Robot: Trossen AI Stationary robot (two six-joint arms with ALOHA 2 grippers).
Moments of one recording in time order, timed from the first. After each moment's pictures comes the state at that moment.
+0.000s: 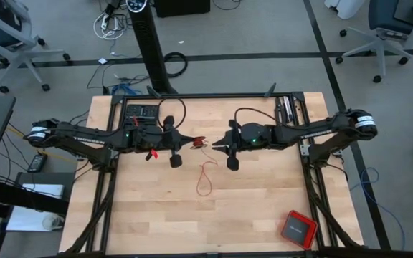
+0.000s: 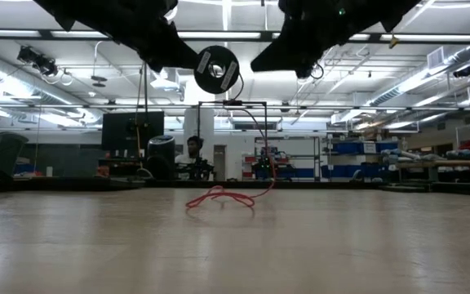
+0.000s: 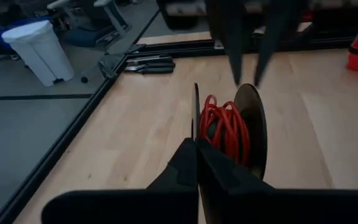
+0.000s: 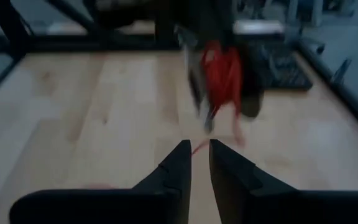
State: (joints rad) left arm 0.00 1.17 0.70 0.13 -0.27 0.07; right arm 0.02 1.42 0.90 0.10 0.10 0.01
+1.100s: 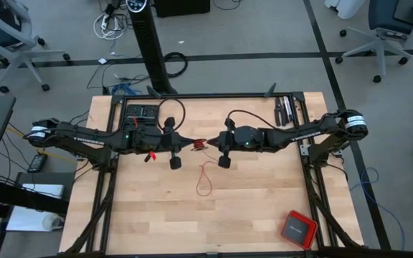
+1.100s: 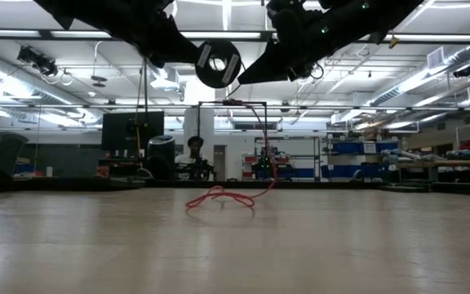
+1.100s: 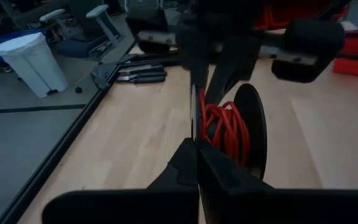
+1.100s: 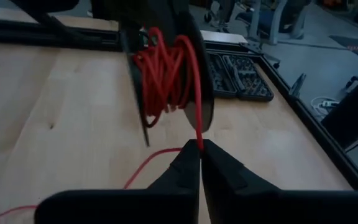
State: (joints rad) left arm -0.02 1.17 0.70 0.15 -0.25 0.10; right arm 0.03 1.52 0.90 0.25 0.25 -0.10
